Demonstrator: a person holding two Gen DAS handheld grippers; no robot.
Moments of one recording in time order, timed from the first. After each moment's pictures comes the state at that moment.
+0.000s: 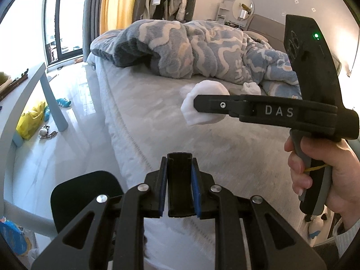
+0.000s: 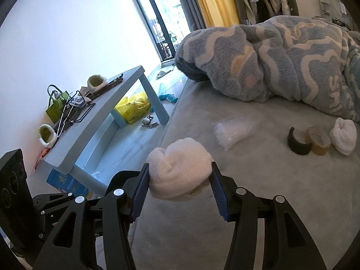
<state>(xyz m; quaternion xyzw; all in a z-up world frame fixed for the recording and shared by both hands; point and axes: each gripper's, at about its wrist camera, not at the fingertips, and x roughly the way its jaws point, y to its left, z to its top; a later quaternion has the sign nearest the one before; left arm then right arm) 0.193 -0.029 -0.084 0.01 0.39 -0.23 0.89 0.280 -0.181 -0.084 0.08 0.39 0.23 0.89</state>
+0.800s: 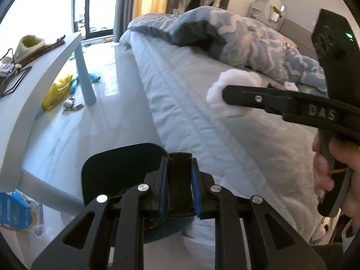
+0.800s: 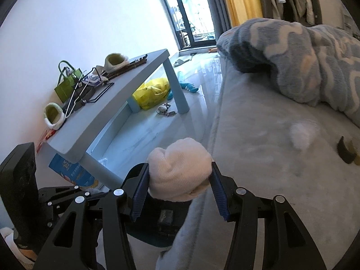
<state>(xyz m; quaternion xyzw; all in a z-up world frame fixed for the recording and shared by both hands) 0.196 0.076 -0.115 -0.02 0.43 -0.14 0.89 0.280 -0.078 -0.097 0.03 0.41 0.27 0.87</state>
